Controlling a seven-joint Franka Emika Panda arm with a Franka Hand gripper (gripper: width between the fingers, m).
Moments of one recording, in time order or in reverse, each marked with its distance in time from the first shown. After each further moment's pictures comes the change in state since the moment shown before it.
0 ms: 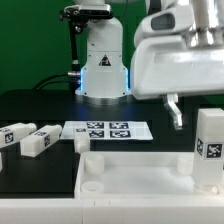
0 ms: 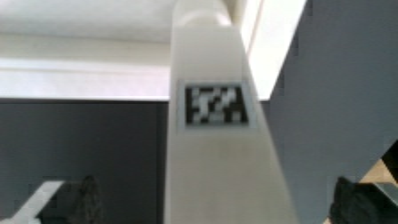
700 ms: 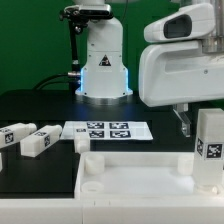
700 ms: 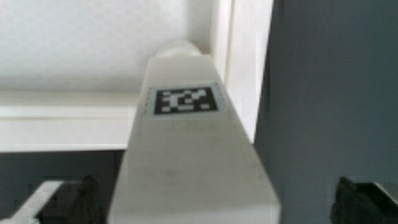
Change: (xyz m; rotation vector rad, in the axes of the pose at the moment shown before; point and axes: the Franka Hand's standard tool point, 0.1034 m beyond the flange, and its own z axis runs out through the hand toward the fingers) arm 0.003 -0.009 0.013 0.038 -0.372 0.054
